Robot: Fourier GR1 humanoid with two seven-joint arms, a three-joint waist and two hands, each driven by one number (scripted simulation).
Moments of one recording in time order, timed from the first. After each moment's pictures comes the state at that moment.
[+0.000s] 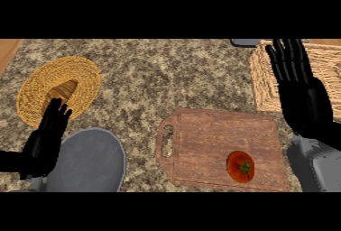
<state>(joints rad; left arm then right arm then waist) 0.03 0.30 -0.01 -1.48 0.36 0.09 -0.13 -0.33 -0.27 0.09 -1.68 -0.24 -0.07 -0.19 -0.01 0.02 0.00</state>
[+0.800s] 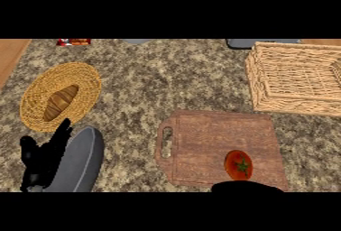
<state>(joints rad) 0.07 0.38 -0.10 -1.38 0.26 0.13 0.12 -0.21 -0.38 0.62 -2.03 -0.19 0.55 -0.33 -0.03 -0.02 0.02</state>
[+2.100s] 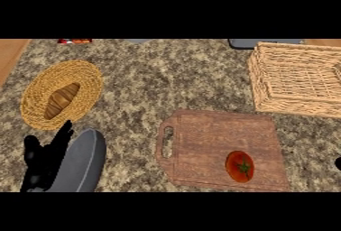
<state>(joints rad) 0.10 0.37 -0.10 -1.44 0.22 0.13 0.19 -0.24 -1.13 -0.22 -2.23 0.06 0.72 -0.42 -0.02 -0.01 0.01</state>
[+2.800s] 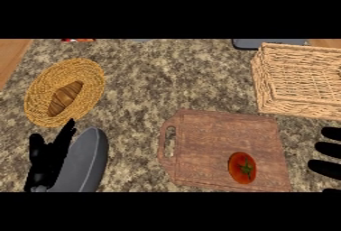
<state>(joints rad) 0.08 0.35 -0.10 -1.44 0.19 0.13 0.21 -0.07 -1.14 -0.14 -2.23 0.21 0.58 -0.56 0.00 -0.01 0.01</state>
